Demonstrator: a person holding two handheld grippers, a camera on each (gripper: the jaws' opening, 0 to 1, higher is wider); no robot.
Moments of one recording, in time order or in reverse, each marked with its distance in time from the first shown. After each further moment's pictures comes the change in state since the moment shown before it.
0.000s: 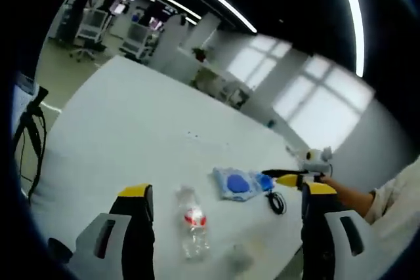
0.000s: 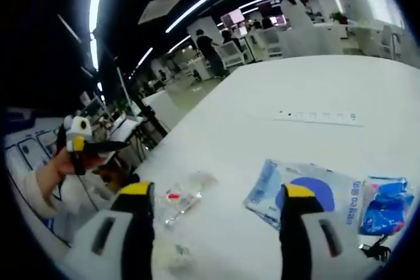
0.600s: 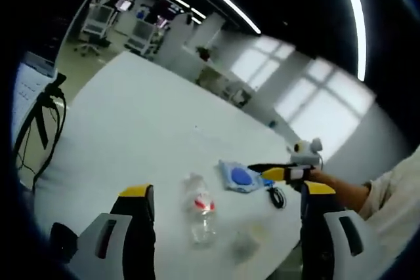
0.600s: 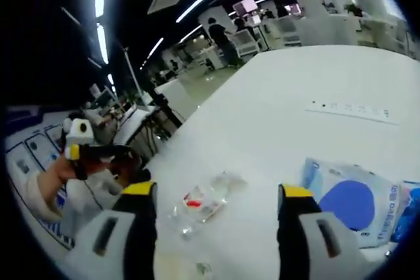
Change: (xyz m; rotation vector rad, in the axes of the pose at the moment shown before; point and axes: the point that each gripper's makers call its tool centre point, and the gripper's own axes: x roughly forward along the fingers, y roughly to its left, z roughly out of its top) left arm -0.030 0.022 -0.016 -0.040 -0.003 0.009; right arm 0.061 0.036 -0.012 0.002 0.080 0.092
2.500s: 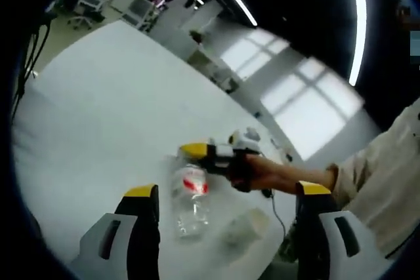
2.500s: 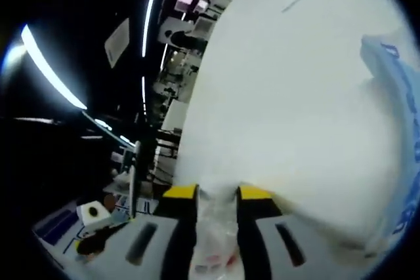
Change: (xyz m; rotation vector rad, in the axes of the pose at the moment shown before) left arm 0.048 0.012 -0.054 -0.095 0.087 -0.127; right arm 0.127 -0.024 -0.034 0.593 -0.009 0.181
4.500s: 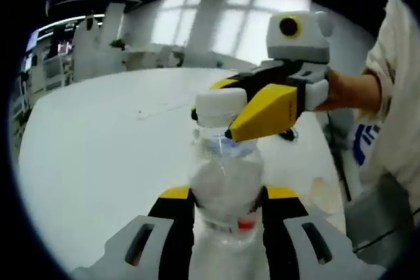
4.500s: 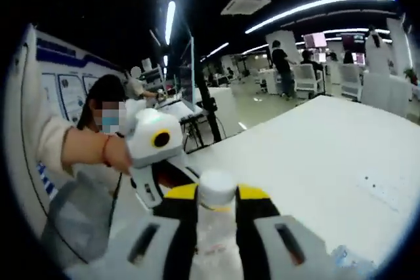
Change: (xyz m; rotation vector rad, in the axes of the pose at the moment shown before) left arm 0.110 0.012 0.002 0.705 0.272 -0.115; right arm -0.052 0.126 0.009 -1.080 -0.011 0.061
